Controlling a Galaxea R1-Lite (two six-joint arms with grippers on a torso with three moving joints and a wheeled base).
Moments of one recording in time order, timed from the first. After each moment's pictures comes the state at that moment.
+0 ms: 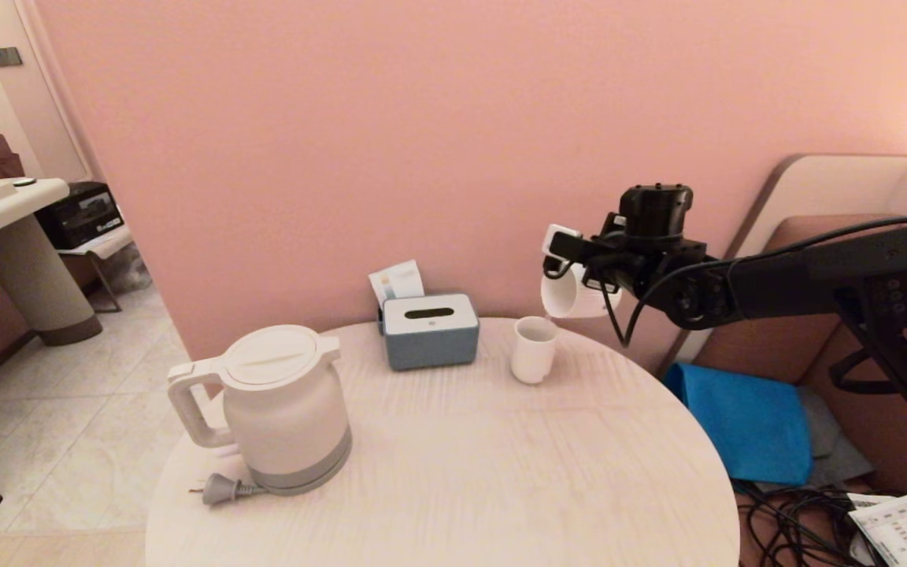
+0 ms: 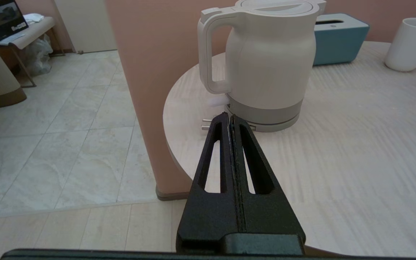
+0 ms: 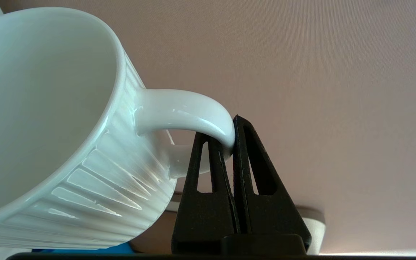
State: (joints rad) left arm -0.01 0.00 0.00 -0.04 -0.01 0.01; right arm 0.27 2.25 -1.64 -0.46 -0.31 -1.25
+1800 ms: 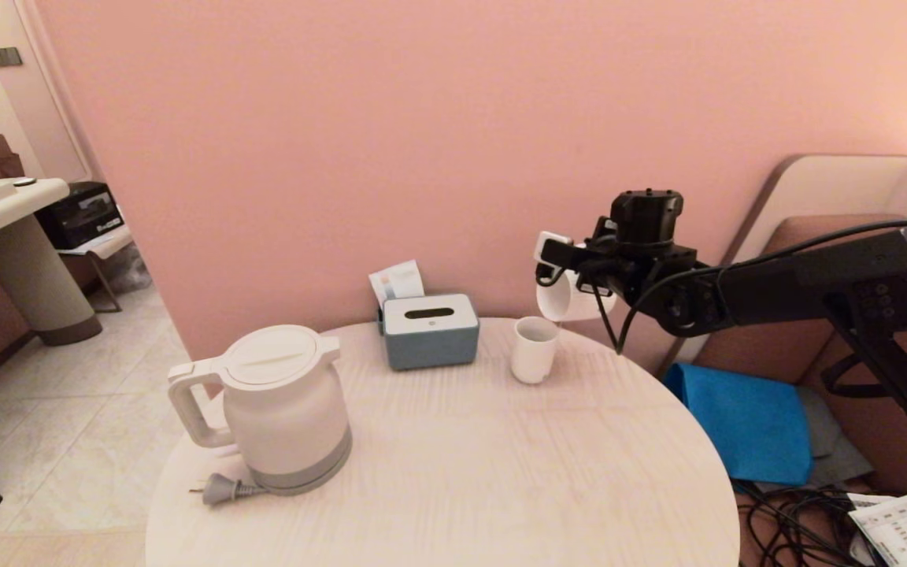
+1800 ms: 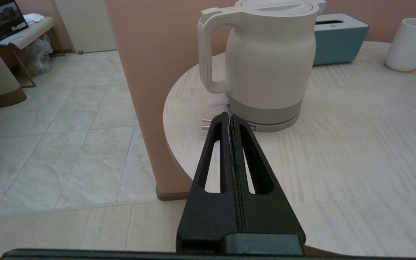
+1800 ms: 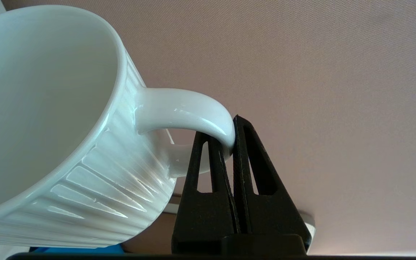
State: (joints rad) left arm -0.01 0.00 0.00 -0.04 -0.01 0.01; right arm 0.29 2.25 -1.62 -0.50 -0.34 -1.29
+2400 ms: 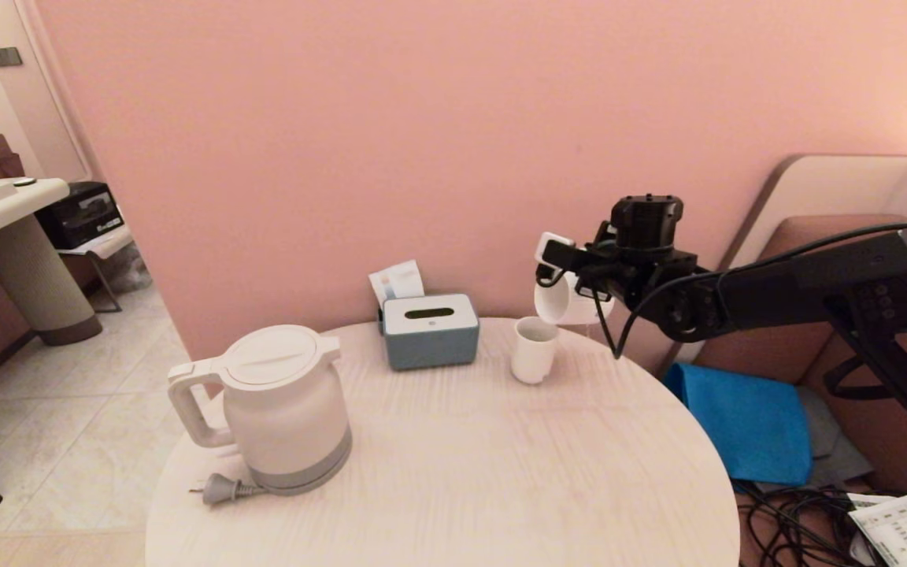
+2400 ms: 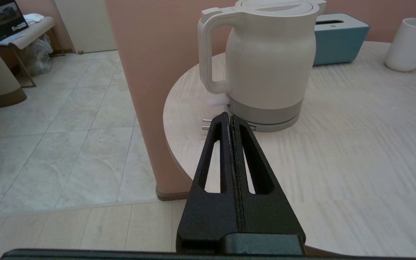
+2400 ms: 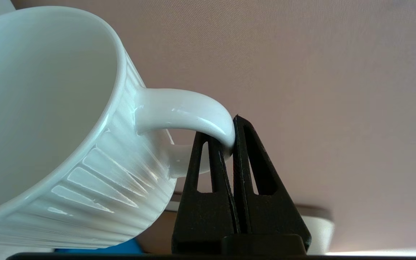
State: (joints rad) left arm -0.01 0.00 0.00 -0.04 -0.01 0.01; right arm 0.29 2.25 -1.58 -0.52 -0.34 -1.21
